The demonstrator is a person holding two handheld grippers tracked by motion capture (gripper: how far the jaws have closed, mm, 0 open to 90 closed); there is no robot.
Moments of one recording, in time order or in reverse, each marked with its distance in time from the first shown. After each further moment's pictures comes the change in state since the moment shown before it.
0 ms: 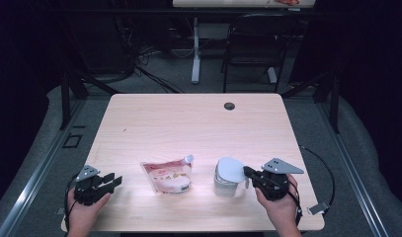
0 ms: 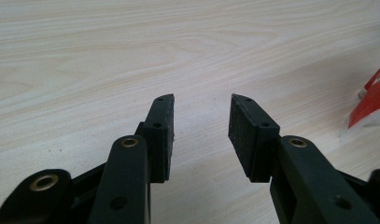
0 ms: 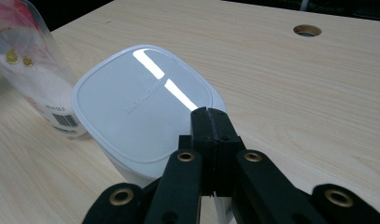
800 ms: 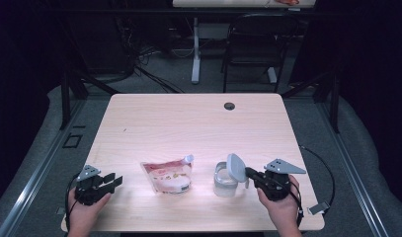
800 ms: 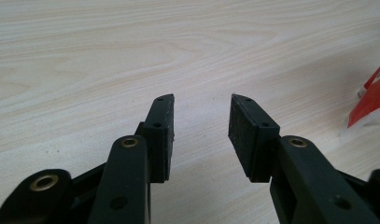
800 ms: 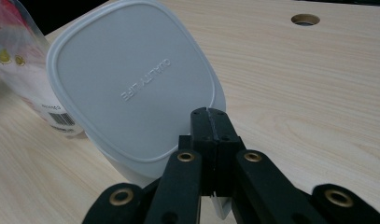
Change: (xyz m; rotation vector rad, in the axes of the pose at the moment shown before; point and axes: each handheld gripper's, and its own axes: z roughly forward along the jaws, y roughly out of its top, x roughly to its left) left arm -0.001 0.000 0.001 0.000 -0.004 0.004; right arm -0.006 -0.006 0.000 0.009 0.003 0.043
